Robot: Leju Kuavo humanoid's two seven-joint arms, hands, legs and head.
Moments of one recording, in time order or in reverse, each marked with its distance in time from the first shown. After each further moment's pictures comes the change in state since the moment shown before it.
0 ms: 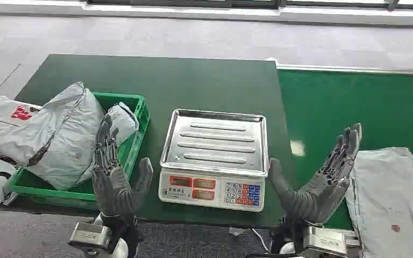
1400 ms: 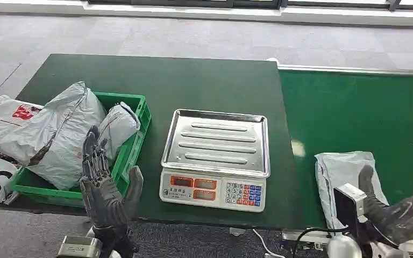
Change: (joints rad) left arm 0.091 0.001 0.008 -0.071 -0.003 0.039 0.011; right arm -0.032 0.133 -0.778 0.097 0.632 -0.180 0.165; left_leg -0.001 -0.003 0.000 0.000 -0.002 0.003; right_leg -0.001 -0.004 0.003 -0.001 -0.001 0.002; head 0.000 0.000
